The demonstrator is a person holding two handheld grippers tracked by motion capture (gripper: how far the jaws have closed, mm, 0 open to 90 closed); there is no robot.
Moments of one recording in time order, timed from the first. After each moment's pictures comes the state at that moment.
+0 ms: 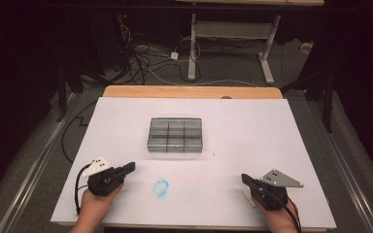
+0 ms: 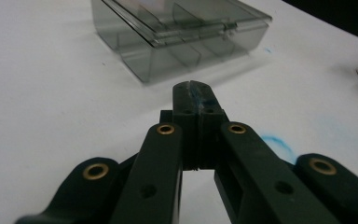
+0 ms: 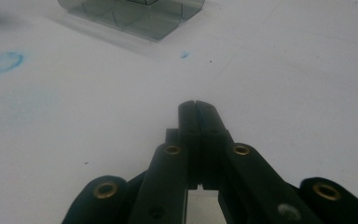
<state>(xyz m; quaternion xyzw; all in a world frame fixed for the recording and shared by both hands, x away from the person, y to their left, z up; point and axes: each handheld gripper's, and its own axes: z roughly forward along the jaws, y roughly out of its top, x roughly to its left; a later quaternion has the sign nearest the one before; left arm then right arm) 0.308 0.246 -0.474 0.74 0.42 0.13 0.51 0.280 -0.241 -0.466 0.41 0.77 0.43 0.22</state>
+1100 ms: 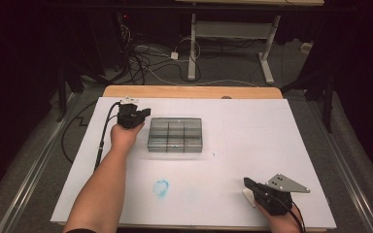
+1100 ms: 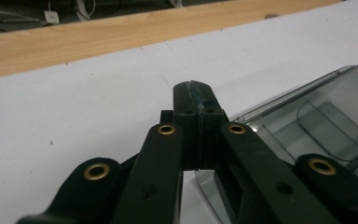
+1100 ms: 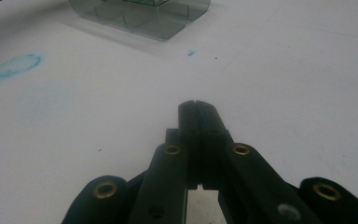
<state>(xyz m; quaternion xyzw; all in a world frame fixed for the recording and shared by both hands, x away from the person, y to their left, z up) 0.507 0.203 -0.451 0.75 0.47 0.16 0.44 0.268 -0.251 -0.468 0.41 0.77 0.45 0.21</state>
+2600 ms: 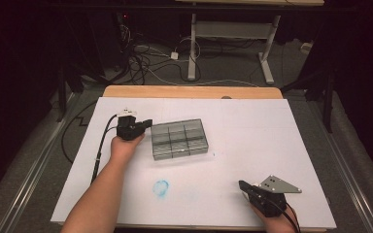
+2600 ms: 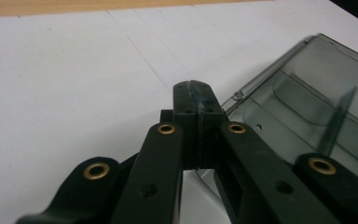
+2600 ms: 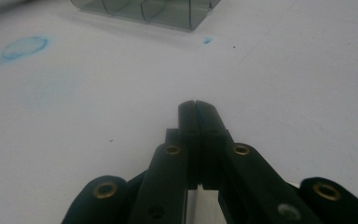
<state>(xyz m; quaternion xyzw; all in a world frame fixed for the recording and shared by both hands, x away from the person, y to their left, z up) 0.473 0.210 -0.478 0.74 0.45 0.11 0.48 0.267 -0.239 -0.474 0.39 0.78 0.44 0.20</state>
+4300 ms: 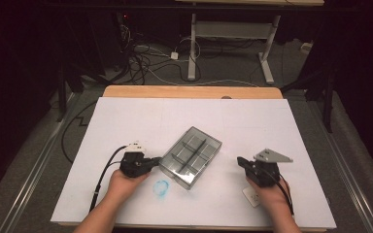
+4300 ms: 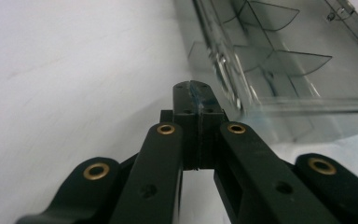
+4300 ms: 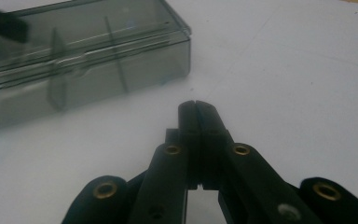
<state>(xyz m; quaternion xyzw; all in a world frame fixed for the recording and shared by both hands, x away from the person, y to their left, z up) 0.367 0.179 -0.486 0.81 0.39 0.03 0.44 0.340 -0.232 -0.459 0.42 0.77 0.42 0.21</state>
